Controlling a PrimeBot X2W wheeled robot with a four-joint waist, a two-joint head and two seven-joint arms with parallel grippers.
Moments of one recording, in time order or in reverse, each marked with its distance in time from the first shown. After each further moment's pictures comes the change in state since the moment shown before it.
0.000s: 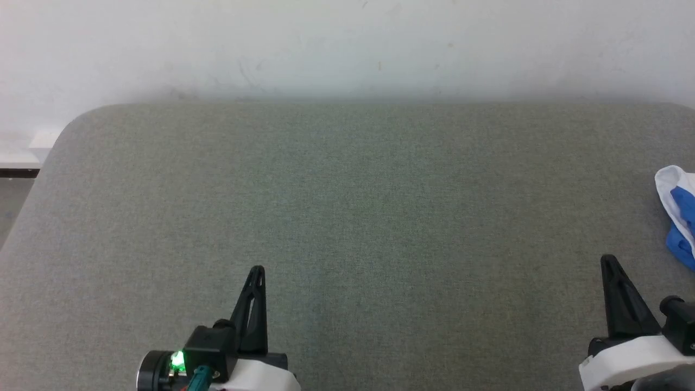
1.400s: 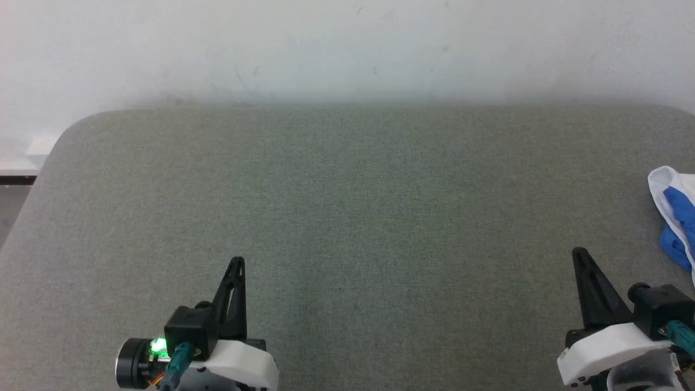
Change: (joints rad) left arm -0.019 -0.044 0.141 0.024 0.080 -0.113 0.081; right arm -0.044 0.000 0.063 0.031 -0.034 0.000 0.028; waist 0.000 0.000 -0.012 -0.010
